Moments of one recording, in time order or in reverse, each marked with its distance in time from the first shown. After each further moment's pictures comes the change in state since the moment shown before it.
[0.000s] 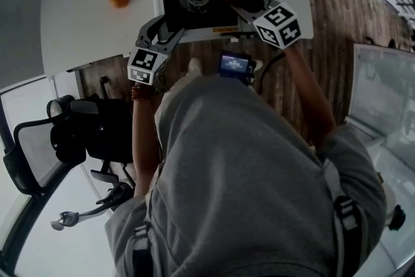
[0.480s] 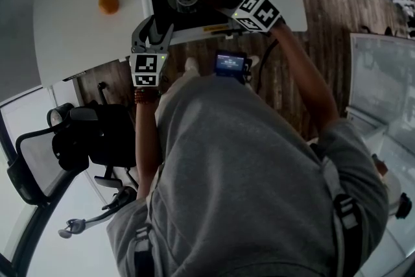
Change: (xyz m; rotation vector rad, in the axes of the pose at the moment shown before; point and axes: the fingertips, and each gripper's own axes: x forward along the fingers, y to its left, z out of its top) left arm 0.005 0.017 0.002 0.018 -0.005 0.208; right arm 0.040 0.008 -0.033 -0.105 0.206 0.159
